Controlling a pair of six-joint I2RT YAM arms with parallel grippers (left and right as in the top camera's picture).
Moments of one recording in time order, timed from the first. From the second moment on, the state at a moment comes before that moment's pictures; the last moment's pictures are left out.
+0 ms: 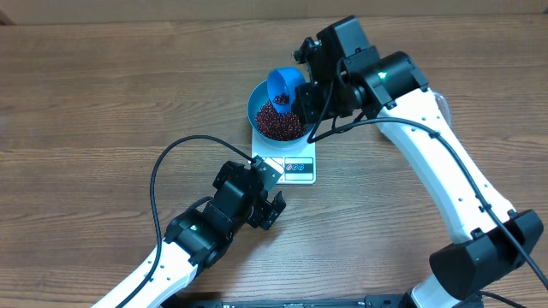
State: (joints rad) left arm -0.70 1.11 0.61 -0.28 -0.16 0.06; right arm 0.45 1.78 1.83 -1.11 -0.34 0.19
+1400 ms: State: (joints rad) left arm -0.70 1.11 0.61 -0.28 -0.16 0.06; right arm -0.12 1.78 1.83 -1.20 -0.24 0.20
